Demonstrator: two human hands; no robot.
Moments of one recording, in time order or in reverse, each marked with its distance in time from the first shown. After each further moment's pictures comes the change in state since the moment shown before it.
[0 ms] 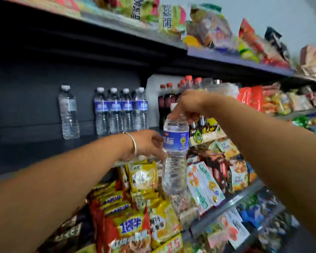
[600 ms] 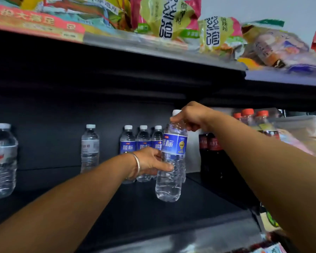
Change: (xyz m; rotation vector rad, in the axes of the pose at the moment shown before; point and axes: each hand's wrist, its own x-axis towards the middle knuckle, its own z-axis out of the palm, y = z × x) left_hand 0.142 -0.067 -0.130 -0.236 0.249 -0.117; right_hand 0.240 -0.029 0.008 0.356 0.017 -0.281
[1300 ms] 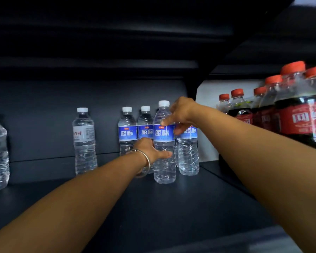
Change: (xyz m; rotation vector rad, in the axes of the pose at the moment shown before) left_hand 0.095 -0.063 0.002 0.357 0.573 -0.117; right_hand 0.077 0.061 0.060 -0.123 -0.121 0.054
